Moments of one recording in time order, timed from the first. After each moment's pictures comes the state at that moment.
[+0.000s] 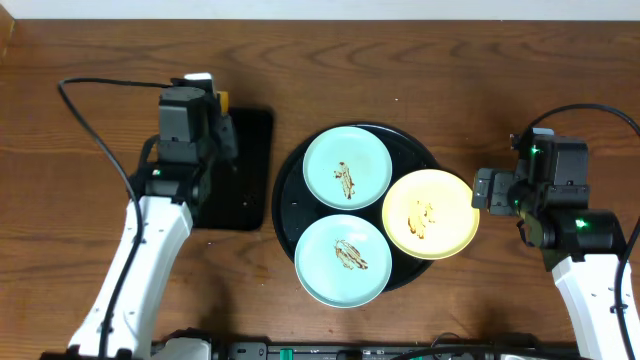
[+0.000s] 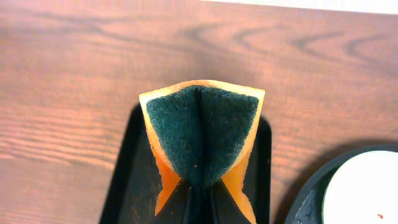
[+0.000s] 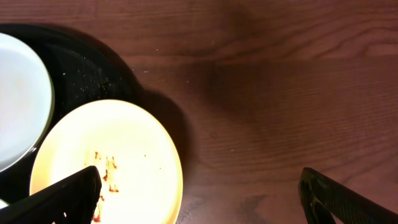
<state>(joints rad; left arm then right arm) -0.09 1.33 1.00 -0.37 -0.11 -0.12 0.02 1.10 0.93 -0.78 0.09 0.10</state>
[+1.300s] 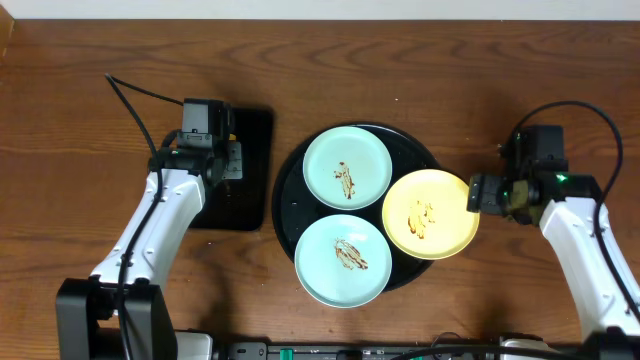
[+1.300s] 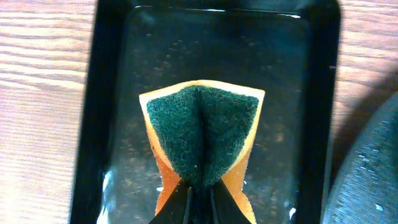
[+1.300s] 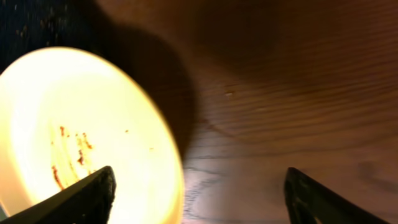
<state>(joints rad) -0.09 1.53 1.00 -0.55 -0.11 -0.09 -0.03 1.40 0.93 -0.82 -0.03 0.15</state>
